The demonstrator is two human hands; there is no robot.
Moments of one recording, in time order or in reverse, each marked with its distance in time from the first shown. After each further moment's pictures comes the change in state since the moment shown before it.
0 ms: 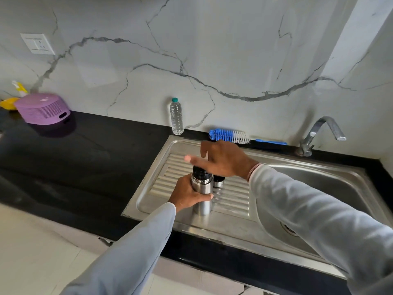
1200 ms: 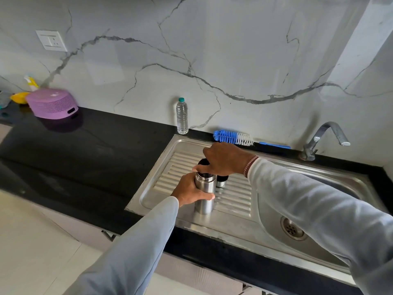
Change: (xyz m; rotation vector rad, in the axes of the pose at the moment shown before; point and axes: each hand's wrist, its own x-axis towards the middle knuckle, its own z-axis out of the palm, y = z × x) left_hand 0.001 -0.001 -0.005 0.041 -0.048 -0.061; right_hand 0.007 -0.015 -0.006 -0.354 -0.175 -0.142
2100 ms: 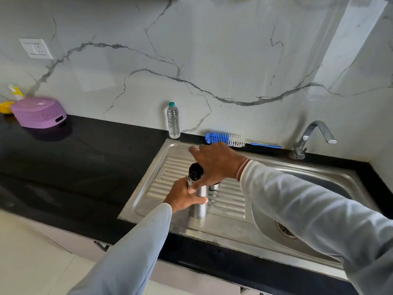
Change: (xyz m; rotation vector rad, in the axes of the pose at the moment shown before) left_hand -0.001 -0.001 0.002 -0.010 0.009 0.032; right_hand -0.007 0.001 -0.004 -0.157 0.048 -0.028
